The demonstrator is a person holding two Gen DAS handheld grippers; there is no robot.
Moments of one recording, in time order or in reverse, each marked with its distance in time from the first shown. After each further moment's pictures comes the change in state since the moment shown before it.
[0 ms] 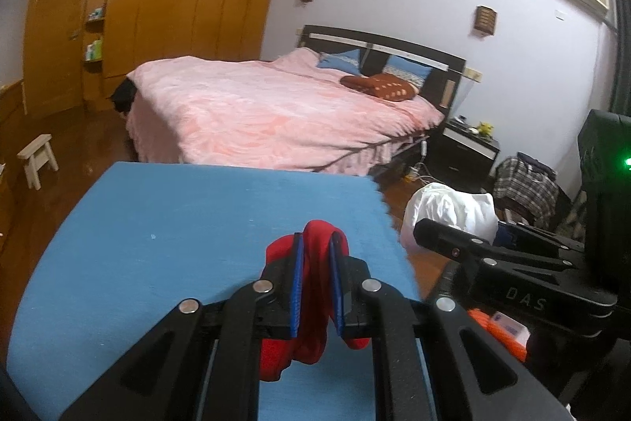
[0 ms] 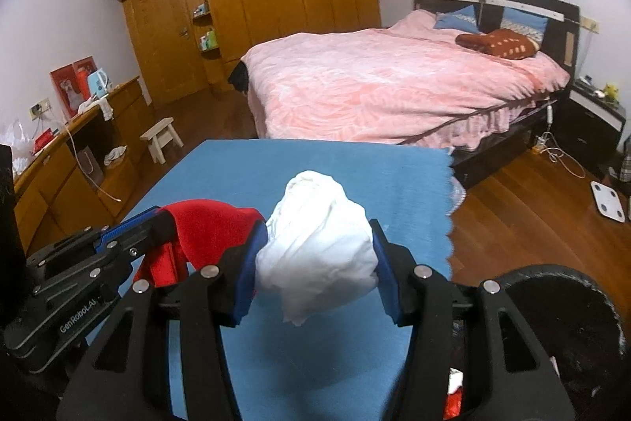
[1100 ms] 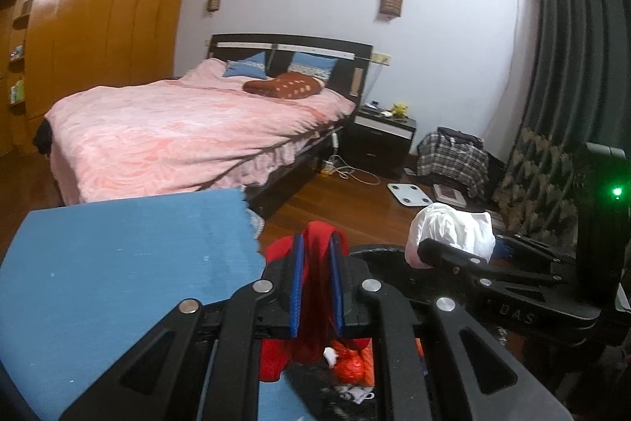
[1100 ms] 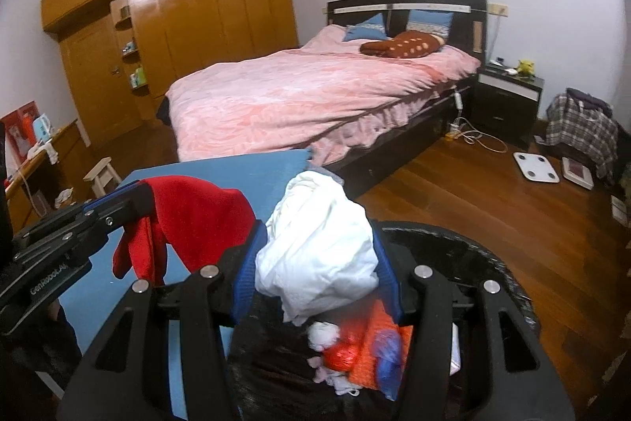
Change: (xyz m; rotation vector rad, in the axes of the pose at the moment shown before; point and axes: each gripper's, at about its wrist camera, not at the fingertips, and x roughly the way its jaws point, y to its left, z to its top) left arm -0.001 -0.156 -0.001 0.178 -0.004 -0.257; right arm -0.130 -0.132 -0.059 0.150 -0.079 -0.244
